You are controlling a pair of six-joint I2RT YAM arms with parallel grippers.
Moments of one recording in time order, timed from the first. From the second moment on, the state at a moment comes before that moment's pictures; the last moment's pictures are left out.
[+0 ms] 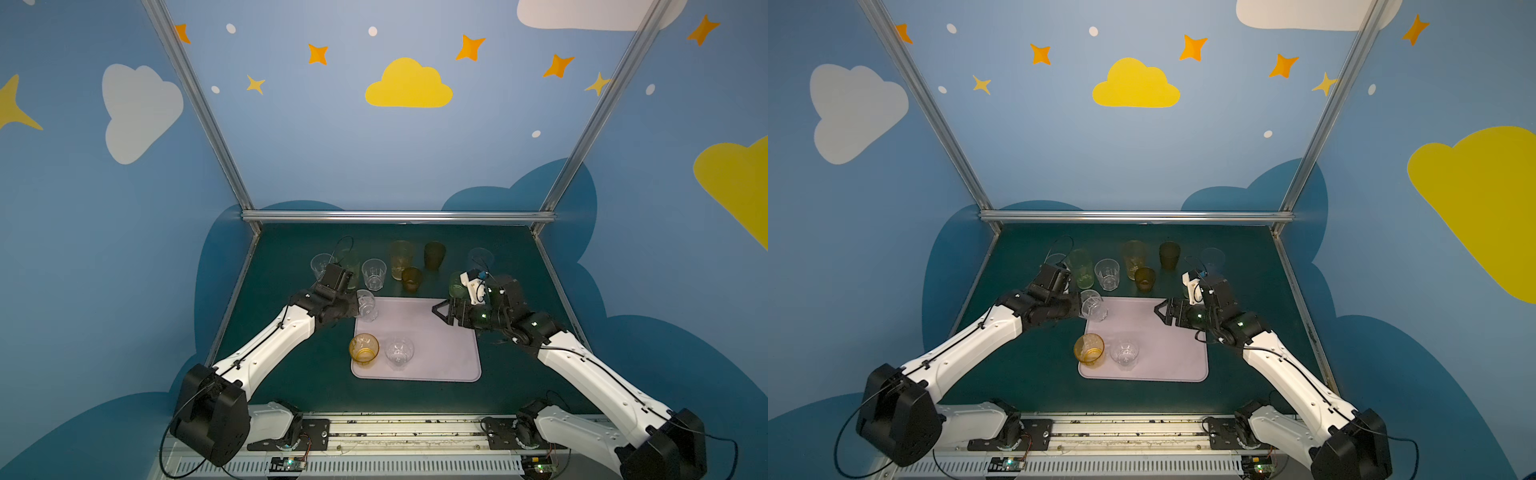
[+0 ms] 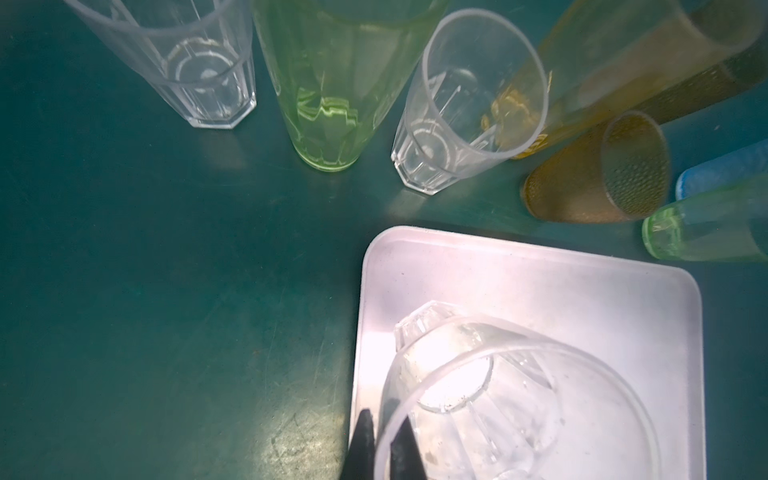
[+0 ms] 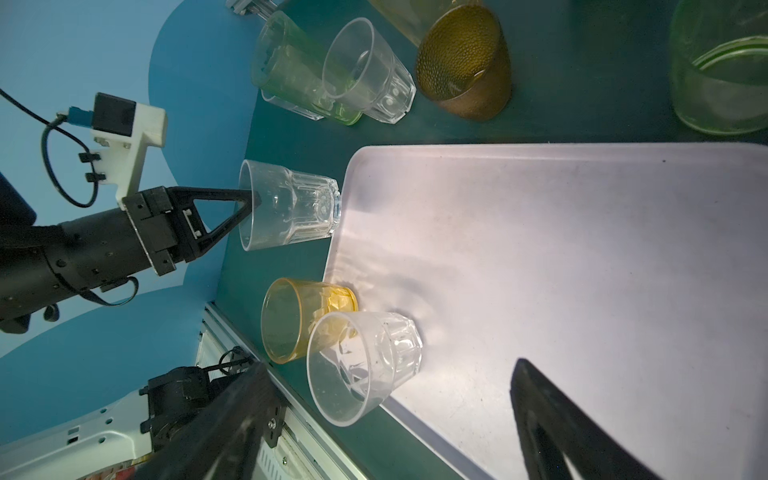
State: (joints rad) left arm -0.45 1.32 0.96 -0.62 -0.07 -0.56; right arm 0.54 1.05 0.81 -0.45 -0.37 0.62
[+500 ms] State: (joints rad) left arm -0.51 1.36 0.97 -0.68 -0.11 -0.55; right arm 0.54 1.05 0.76 -0.44 -0.34 0.62
